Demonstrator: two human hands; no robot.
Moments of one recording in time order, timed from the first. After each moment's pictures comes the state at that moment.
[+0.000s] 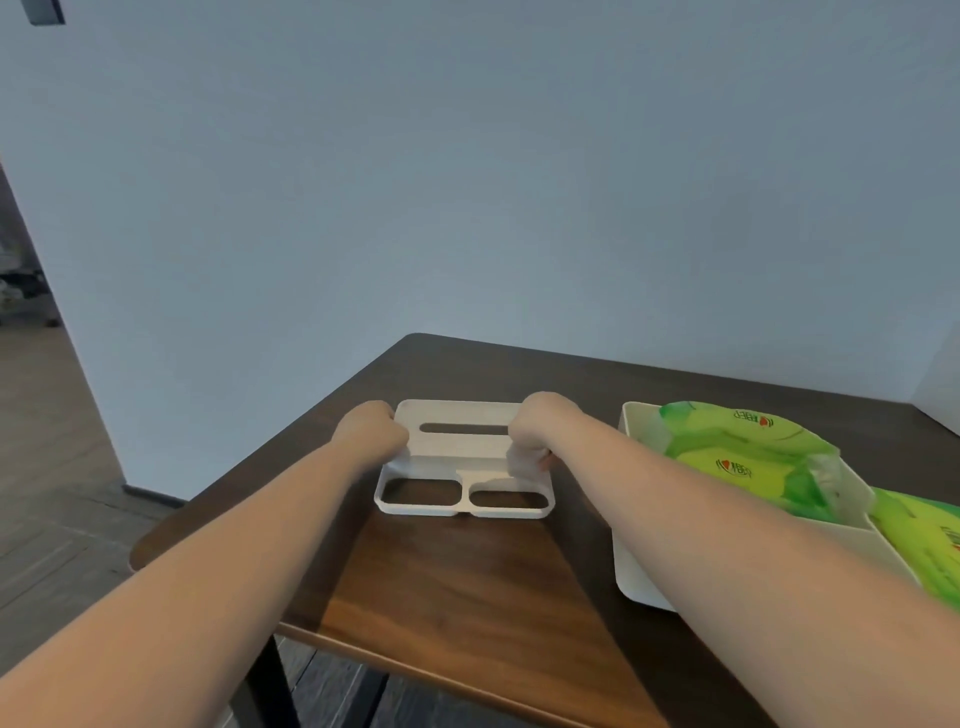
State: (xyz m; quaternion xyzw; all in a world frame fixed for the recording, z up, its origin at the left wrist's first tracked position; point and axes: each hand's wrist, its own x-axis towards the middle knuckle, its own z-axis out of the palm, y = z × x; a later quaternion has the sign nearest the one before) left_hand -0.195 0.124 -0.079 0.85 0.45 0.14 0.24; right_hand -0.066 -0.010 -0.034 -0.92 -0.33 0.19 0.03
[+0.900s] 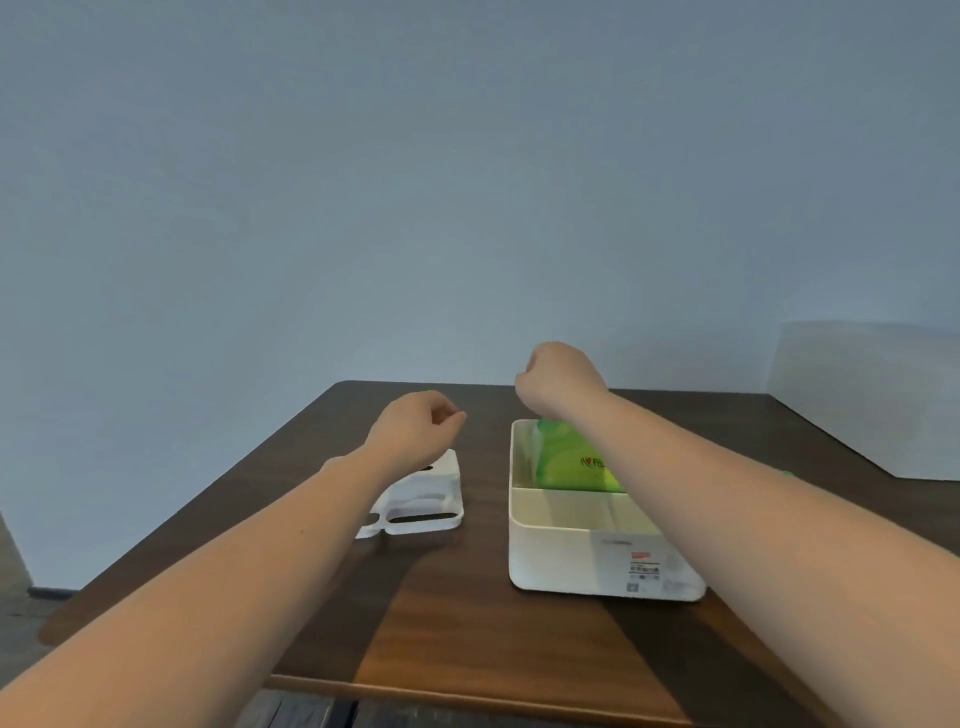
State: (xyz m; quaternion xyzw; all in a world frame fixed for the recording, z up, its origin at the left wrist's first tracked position) left_hand -0.141 0.001 -0.017 0.90 0.25 0.25 0.26; right_hand -0.033 -0.129 0.033 -0.91 -0.31 -0.04 0.26
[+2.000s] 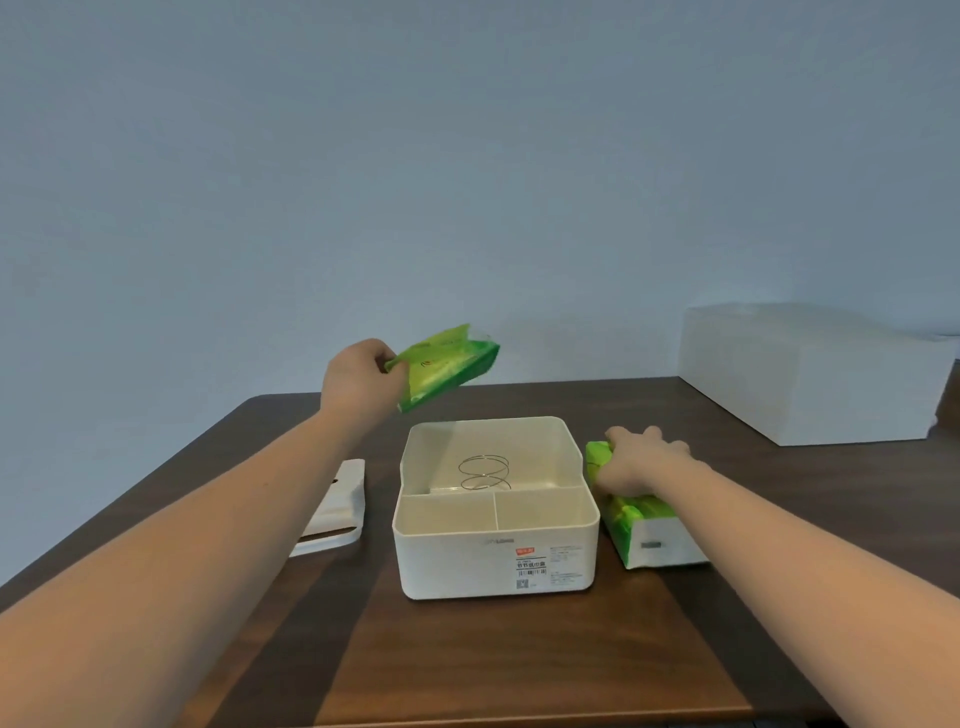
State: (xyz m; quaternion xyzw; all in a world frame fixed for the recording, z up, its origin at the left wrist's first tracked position) left_hand -0.069 -0.038 0.014 0.85 0.25 0.39 0.27; right_hand 0.040 -0.288 -0.035 -0.98 -0.11 0.10 0.09
